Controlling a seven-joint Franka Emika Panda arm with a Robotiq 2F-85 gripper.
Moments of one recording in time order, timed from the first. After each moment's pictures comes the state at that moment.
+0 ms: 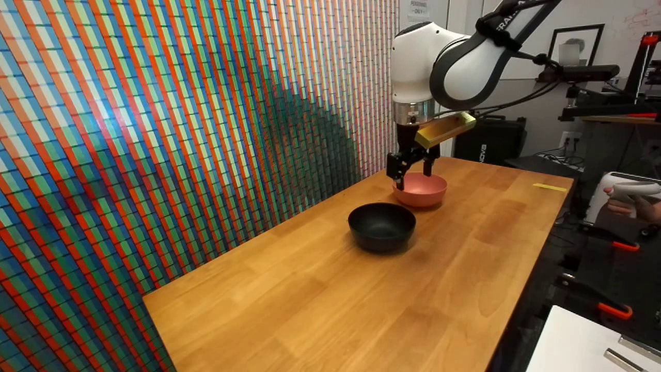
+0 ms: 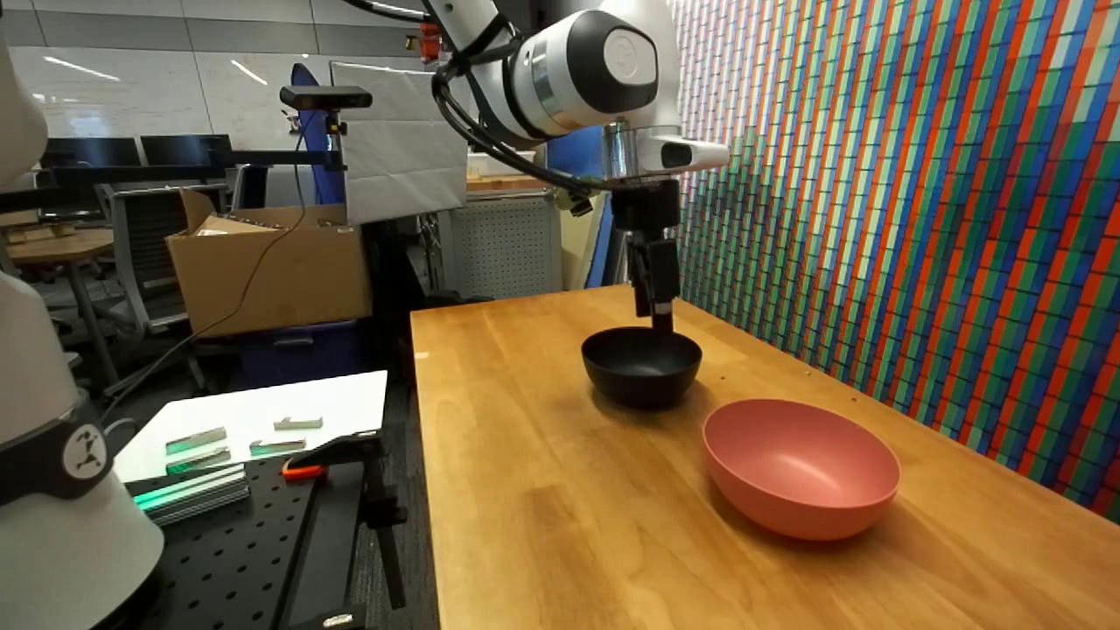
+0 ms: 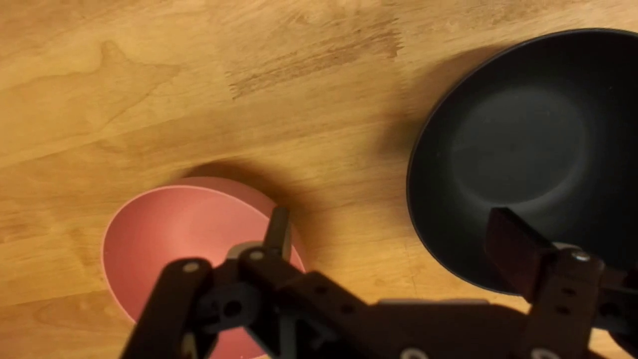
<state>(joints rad) 0.14 0.29 0.13 -2.17 -0.32 2.44 0.71</state>
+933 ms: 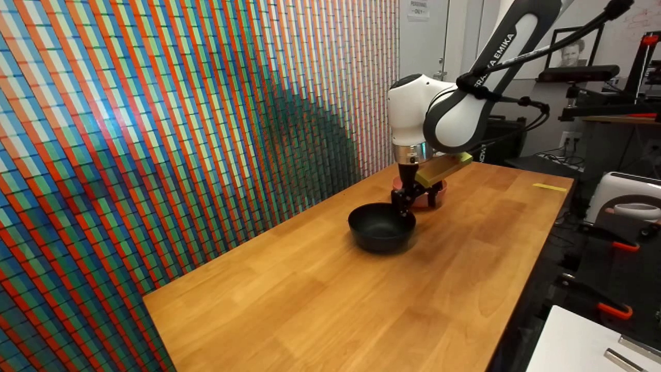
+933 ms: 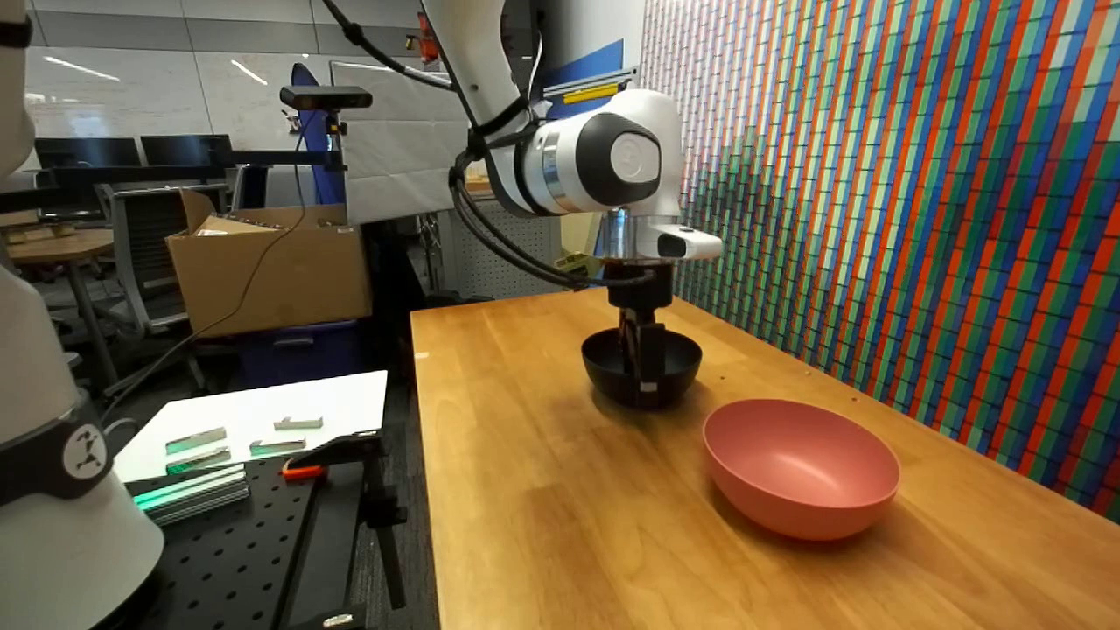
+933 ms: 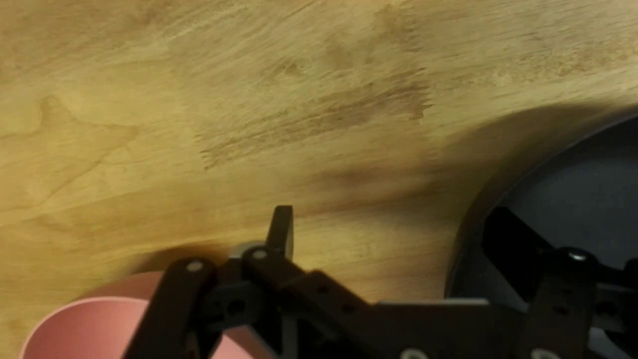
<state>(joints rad) 0.22 0.47 0.04 -2.15 -0.29 2.51 0.71</state>
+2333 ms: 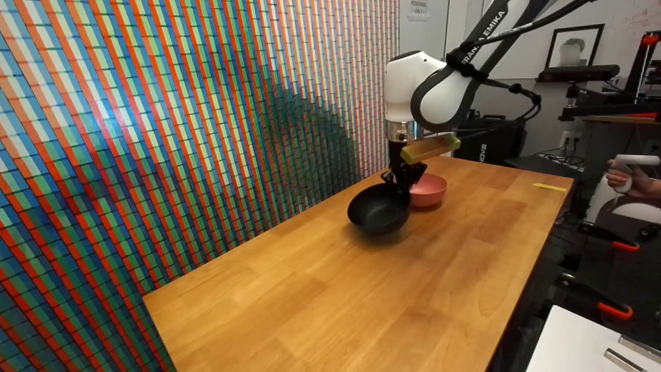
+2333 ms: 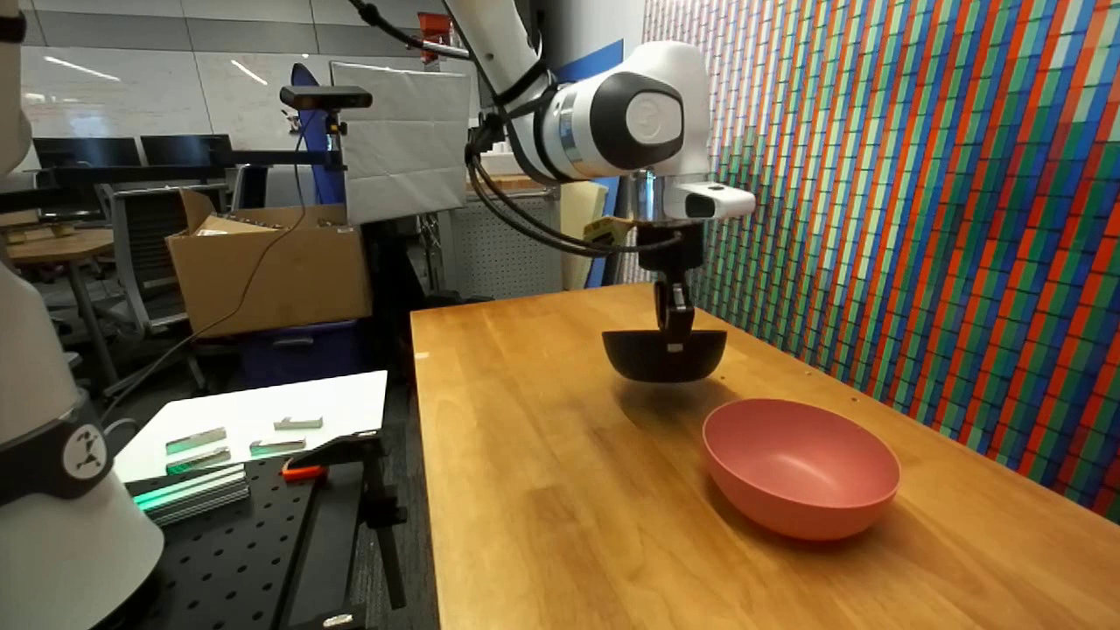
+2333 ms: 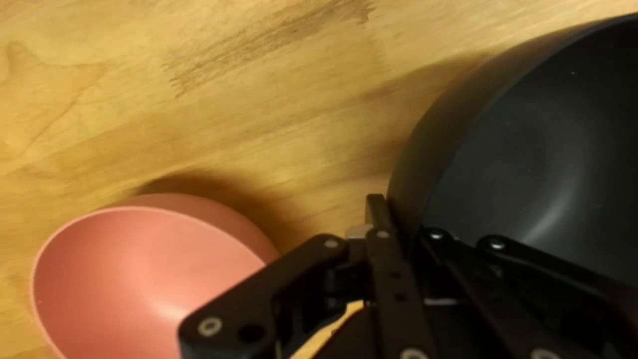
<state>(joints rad) 0.24 0.43 0.00 -2.09 -0.18 2.53 0.68</state>
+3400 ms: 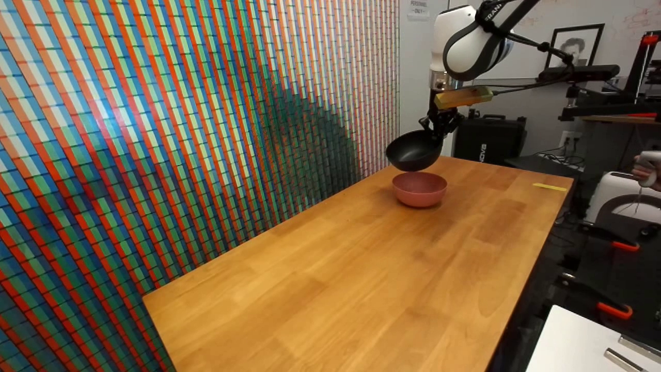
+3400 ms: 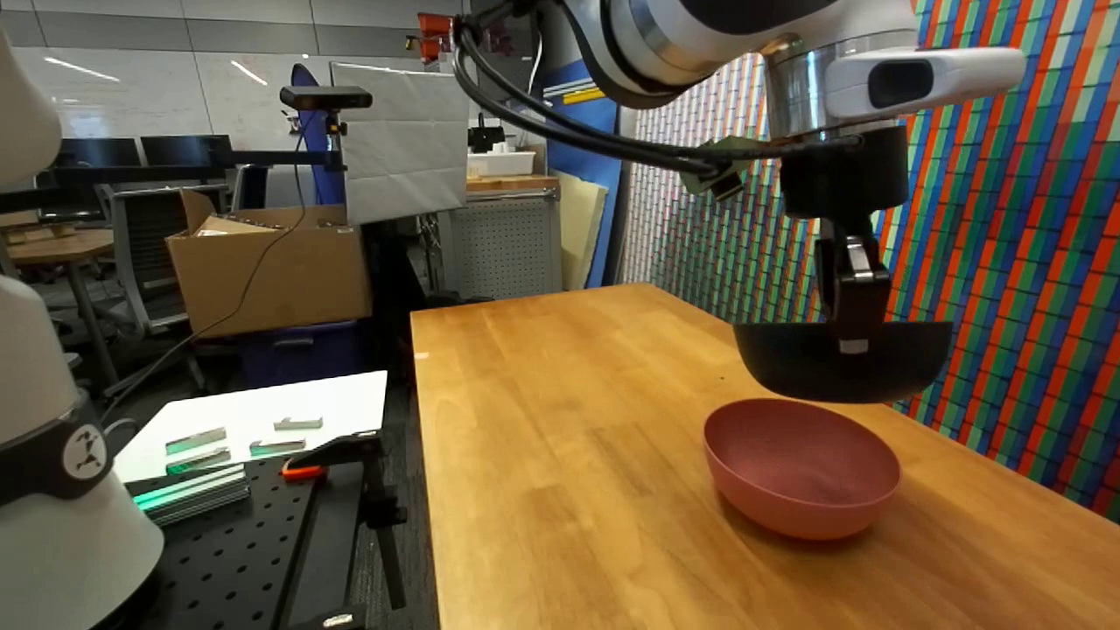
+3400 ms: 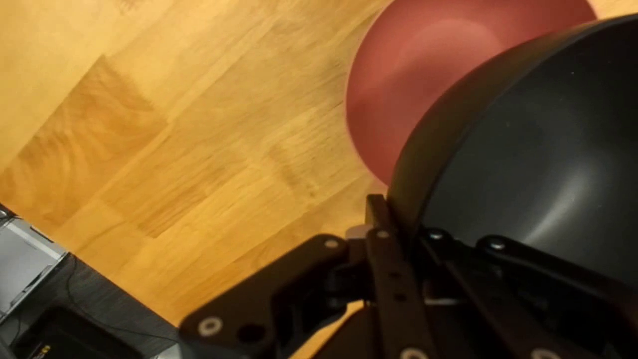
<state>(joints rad) 0.04 0.27 -0.16 -2.11 -0.18 2.50 0.63</state>
